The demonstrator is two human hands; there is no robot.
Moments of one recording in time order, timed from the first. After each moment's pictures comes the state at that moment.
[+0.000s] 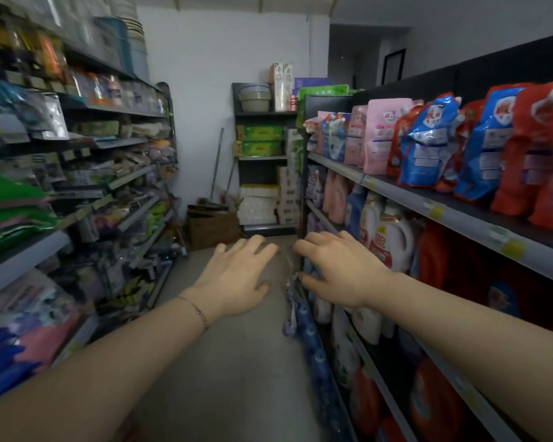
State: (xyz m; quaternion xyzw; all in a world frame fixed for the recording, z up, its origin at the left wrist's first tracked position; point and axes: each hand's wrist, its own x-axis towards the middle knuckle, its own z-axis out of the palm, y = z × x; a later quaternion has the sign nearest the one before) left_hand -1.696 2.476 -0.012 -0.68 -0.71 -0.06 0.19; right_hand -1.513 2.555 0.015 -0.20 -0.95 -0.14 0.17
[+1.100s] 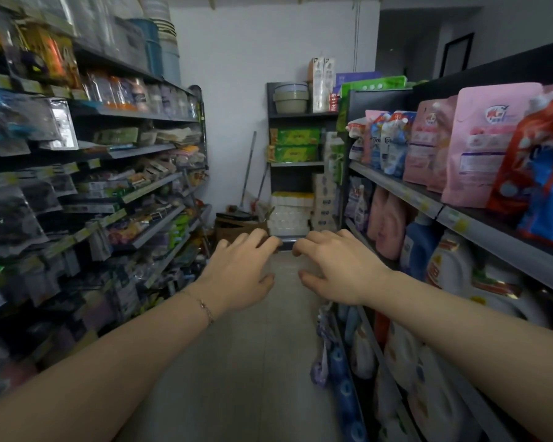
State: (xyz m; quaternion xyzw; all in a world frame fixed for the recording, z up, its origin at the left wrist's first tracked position) left_hand -1.847 2.735 0.011 -0.63 -0.74 -0.08 0.21; right_hand -1.684 2.841 0.026 -0.16 -0.96 -0.13 0.17
